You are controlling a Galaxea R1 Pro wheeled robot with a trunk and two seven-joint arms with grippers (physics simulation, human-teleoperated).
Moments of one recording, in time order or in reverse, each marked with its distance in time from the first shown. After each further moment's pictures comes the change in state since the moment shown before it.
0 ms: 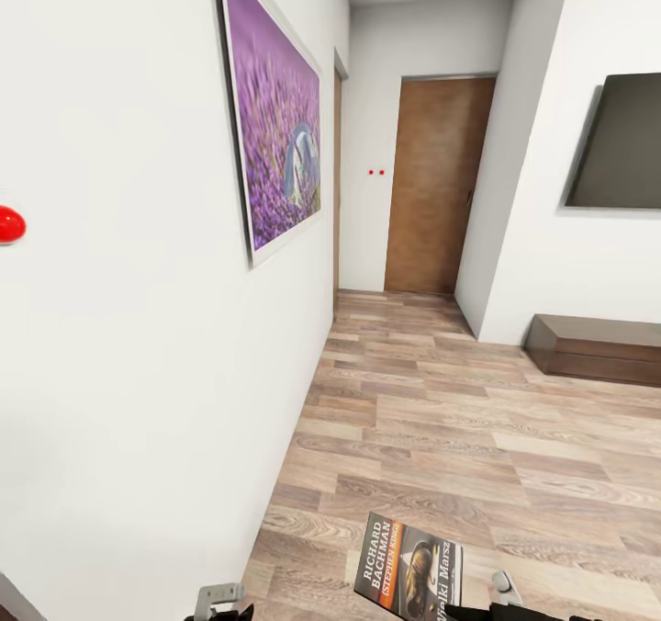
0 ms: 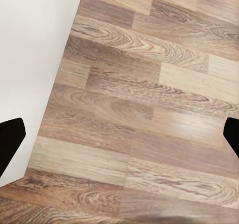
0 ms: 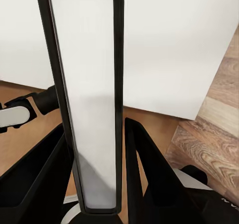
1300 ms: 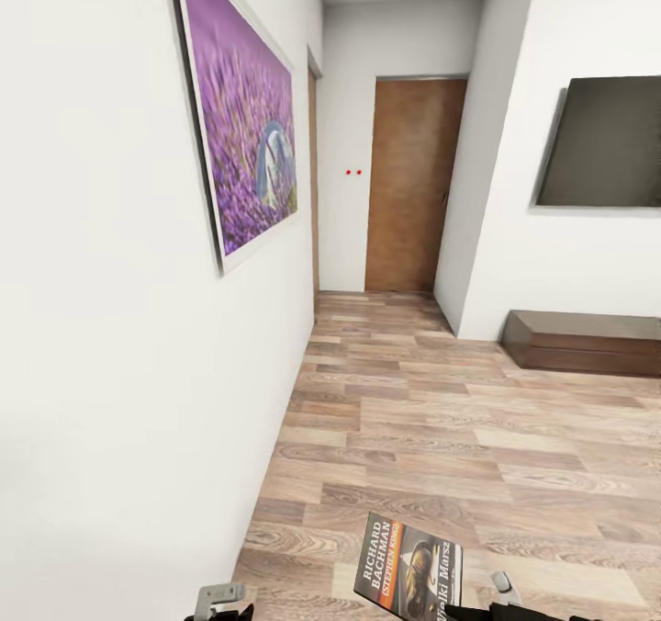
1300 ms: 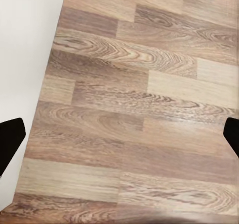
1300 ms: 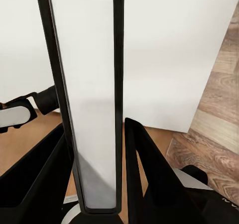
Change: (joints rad) left arm 0.000 0.000 0.000 0.000 0.000 0.000 0.000; right arm 0.000 0.000 0.000 0.000 0.000 0.001 0.001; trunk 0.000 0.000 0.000
